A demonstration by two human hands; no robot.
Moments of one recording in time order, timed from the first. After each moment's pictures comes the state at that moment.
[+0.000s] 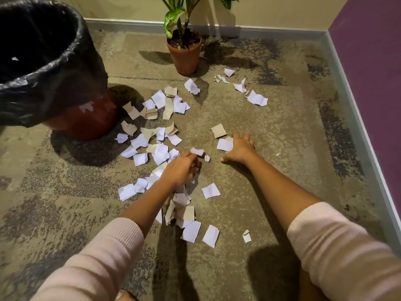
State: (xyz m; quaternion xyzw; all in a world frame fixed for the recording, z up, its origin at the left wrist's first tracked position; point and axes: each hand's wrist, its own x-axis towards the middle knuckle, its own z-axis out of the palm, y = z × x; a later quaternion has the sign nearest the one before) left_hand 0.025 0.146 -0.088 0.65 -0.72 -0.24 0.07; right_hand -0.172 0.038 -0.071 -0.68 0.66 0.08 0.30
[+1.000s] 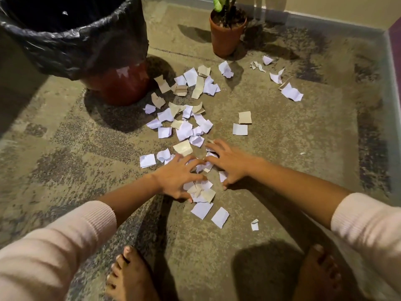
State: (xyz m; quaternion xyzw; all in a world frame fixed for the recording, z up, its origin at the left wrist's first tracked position) left_hand 0.071 0.234 -0.085 0.47 -0.87 -0.09 -0.13; right_hand -0.127 0.105 -0.075 -0.96 0.13 0.23 0.06
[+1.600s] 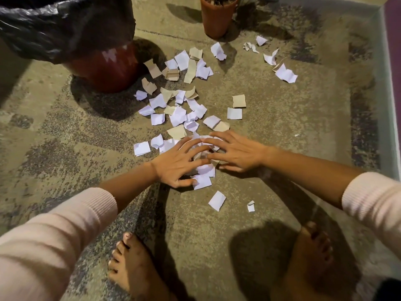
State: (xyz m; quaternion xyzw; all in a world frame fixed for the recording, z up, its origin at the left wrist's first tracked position) left_hand 0.058 0.235 -0.082 0.43 -0.90 -0.03 -0.05; right_hand -0.172 0.106 -0.081 -1.00 0.00 0.07 -0.05
